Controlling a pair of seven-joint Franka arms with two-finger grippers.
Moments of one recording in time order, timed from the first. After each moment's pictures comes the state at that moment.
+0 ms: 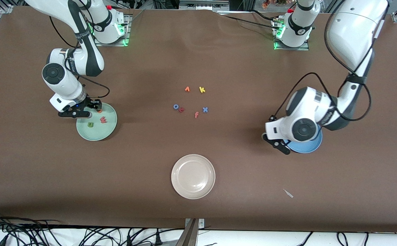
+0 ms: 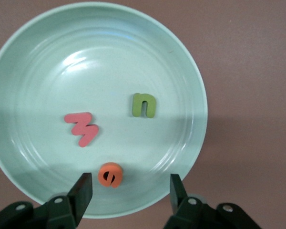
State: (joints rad) left arm 0.05 0.64 -0.34 -1.60 0.23 1.80 0.26; right arm 0.70 0.25 -0.62 -2.41 0.02 2.60 0.03
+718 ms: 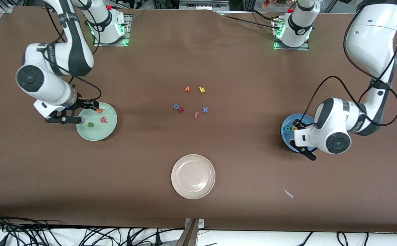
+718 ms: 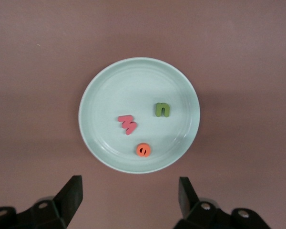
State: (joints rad) left arm 0.11 0.66 -0.25 -1.55 0.24 1.74 0.38; right arm 0.71 0.19 -0.60 -1.98 0.02 1.98 0.08
